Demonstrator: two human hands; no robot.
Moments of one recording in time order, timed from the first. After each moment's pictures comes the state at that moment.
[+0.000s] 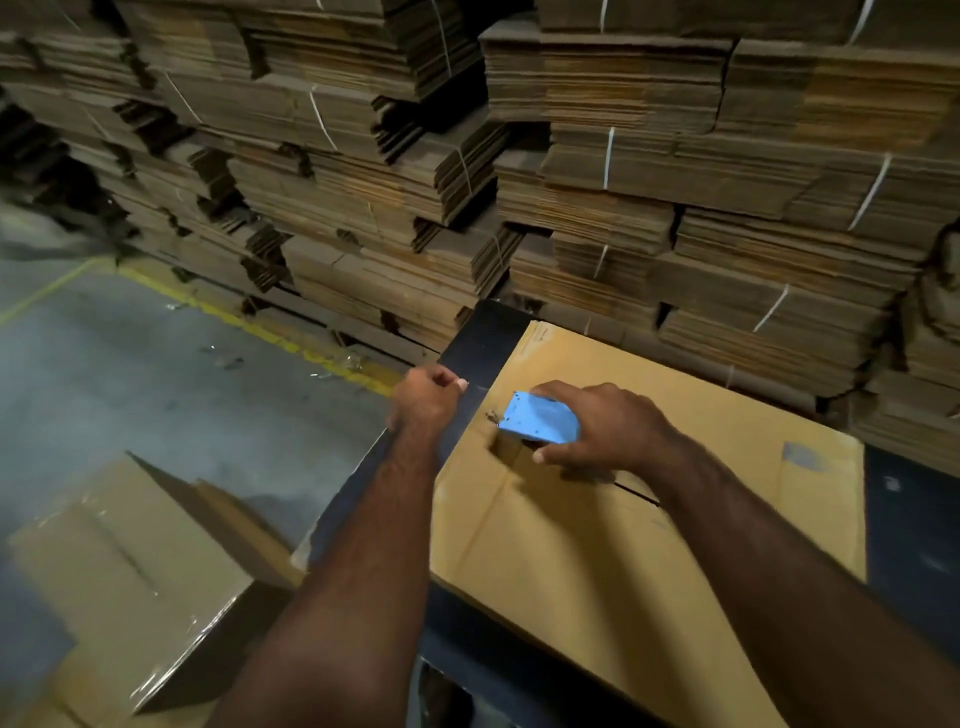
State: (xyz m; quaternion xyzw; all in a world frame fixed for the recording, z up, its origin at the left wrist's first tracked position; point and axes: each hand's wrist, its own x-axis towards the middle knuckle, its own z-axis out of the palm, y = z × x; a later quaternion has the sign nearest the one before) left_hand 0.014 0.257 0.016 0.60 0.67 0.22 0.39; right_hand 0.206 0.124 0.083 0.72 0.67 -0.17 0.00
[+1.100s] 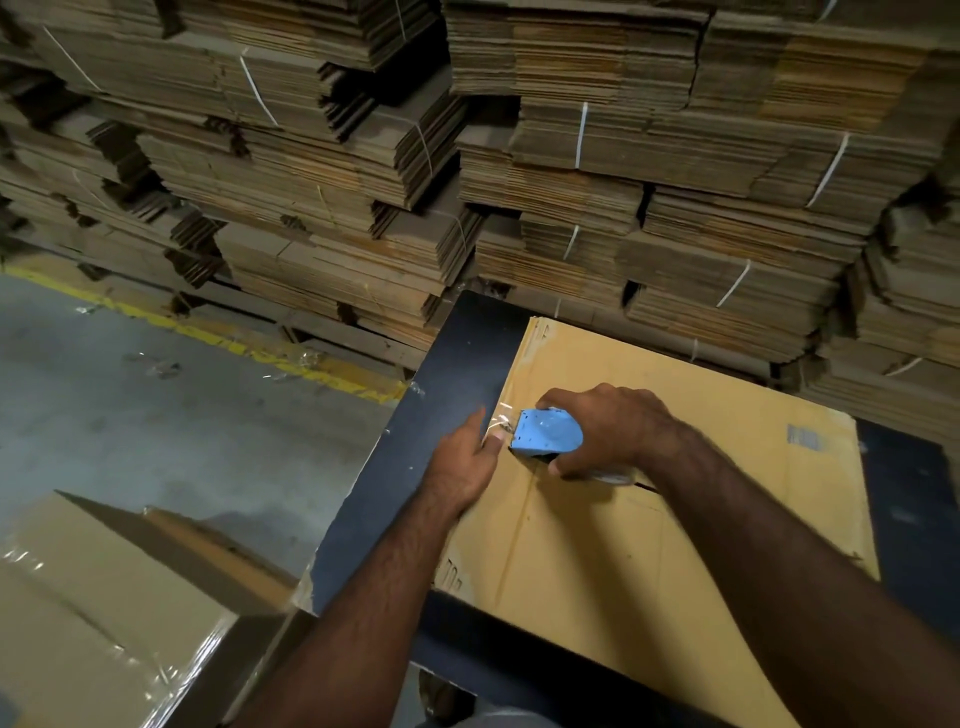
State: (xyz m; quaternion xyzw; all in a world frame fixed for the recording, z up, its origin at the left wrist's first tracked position) left_hand -0.004 0.225 -0.008 0.74 0.49 0.07 0.45; right_hand 0.175 0.156 0.081 0.76 0.62 -0.17 0.12
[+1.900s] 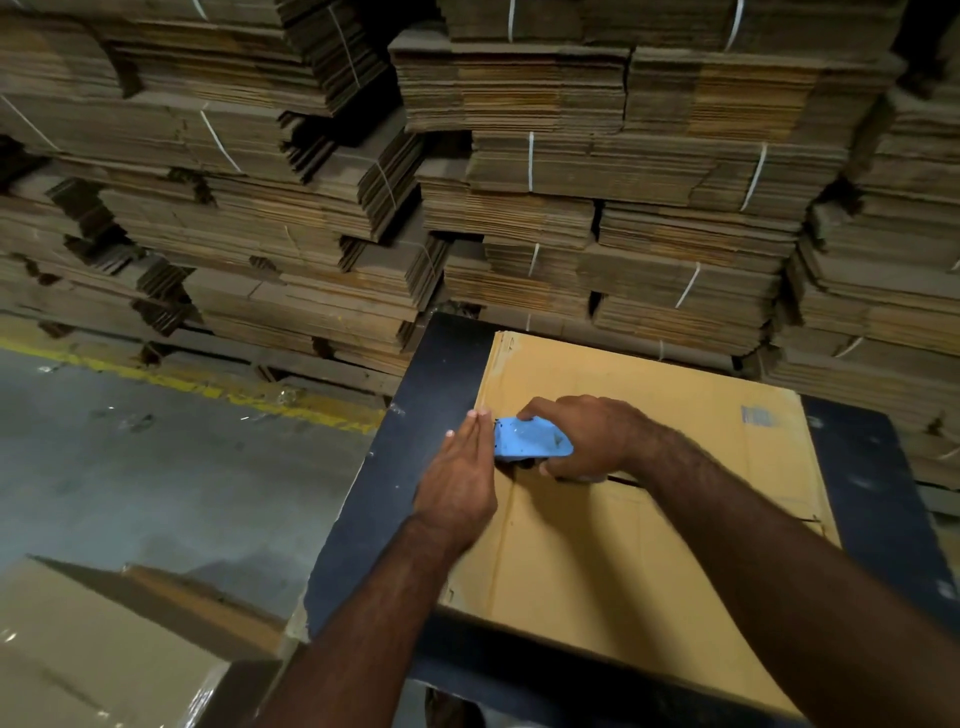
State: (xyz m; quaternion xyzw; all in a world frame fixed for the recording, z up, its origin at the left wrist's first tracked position) left_hand -0.005 0.196 -0.001 0.91 0.36 0.05 0.20; right_hand 0.183 0.135 0.075 0.75 0.63 -0.20 0.06
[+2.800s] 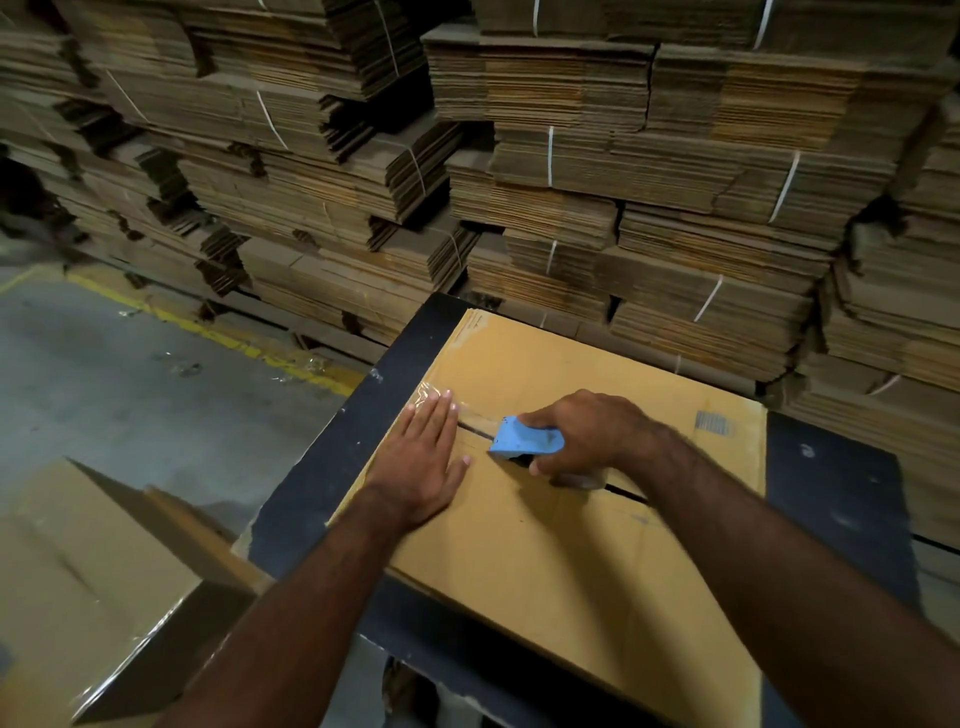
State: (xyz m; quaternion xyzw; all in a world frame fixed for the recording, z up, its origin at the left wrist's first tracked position) left_hand 0.017 0.146 -0.016 0.93 0.36 -0.02 0.02; right_hand 0.253 0.071 0.074 0.70 0.69 -0.17 0.10
